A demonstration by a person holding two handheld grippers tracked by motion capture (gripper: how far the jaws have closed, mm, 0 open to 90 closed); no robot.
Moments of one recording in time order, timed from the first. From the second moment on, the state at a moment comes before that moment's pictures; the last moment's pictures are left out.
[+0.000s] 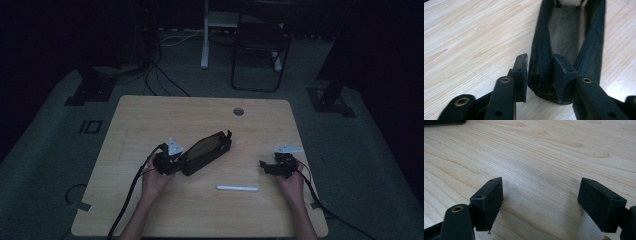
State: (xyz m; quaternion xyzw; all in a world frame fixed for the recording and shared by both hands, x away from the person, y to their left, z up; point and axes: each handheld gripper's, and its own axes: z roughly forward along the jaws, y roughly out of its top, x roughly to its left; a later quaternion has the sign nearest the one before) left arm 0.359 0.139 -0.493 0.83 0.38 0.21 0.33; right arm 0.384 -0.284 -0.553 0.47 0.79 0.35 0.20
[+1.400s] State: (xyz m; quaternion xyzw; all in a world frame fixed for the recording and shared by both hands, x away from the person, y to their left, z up) left arm 0.311 0.069 -0.458 0.85 0.26 0.17 0.44; right arm 0.382 -0.279 -0.553 0.47 0.79 0.35 0.20
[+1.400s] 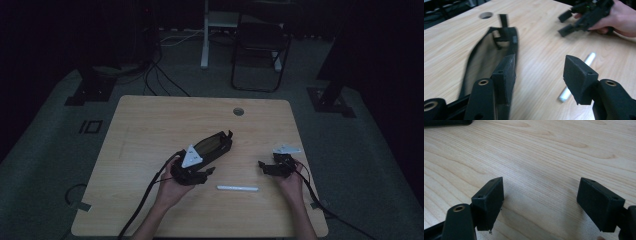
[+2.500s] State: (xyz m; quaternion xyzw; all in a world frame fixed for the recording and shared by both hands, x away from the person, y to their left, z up) left arm 0.325 0.006 -0.520 0.89 0.22 0.12 0.39; right arm 0.382 -0.279 -0.553 0.47 0.79 0.35 0.20
